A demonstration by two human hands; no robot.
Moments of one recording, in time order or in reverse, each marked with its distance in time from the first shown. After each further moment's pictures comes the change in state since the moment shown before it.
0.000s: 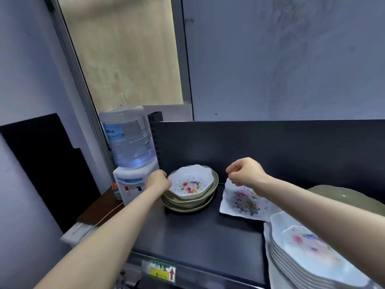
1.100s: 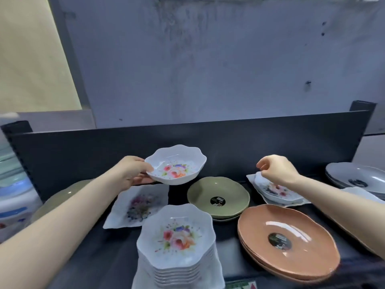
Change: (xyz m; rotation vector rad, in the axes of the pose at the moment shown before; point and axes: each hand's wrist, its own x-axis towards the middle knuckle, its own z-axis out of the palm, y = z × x) left_hand -0.109 0.230 0.057 -0.727 -0.587 0.098; right_hand -0.069 0.213 -0.299 -0.517 0.413 0.215
